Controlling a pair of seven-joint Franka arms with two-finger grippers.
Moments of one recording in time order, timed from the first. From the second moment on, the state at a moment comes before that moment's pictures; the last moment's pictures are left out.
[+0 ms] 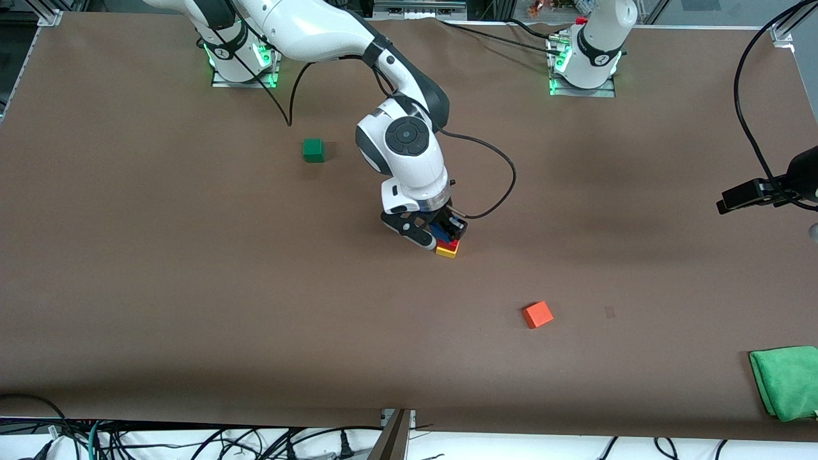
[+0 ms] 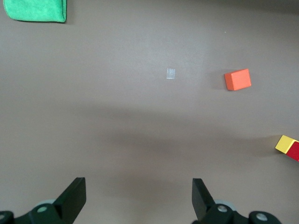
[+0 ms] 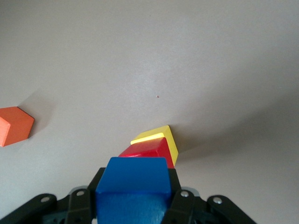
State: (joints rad) left arm 0.04 0.27 0.03 -1.30 -0.02 1.49 -0.10; right arm 0.85 0.91 -0.09 -1.07 0.15 2.24 1.34
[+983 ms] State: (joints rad) left arm 0.04 0.27 0.03 -1.30 -0.02 1.49 -0.10; right arm 0.86 0.93 -0.09 -1.06 0.14 2.31 1.35
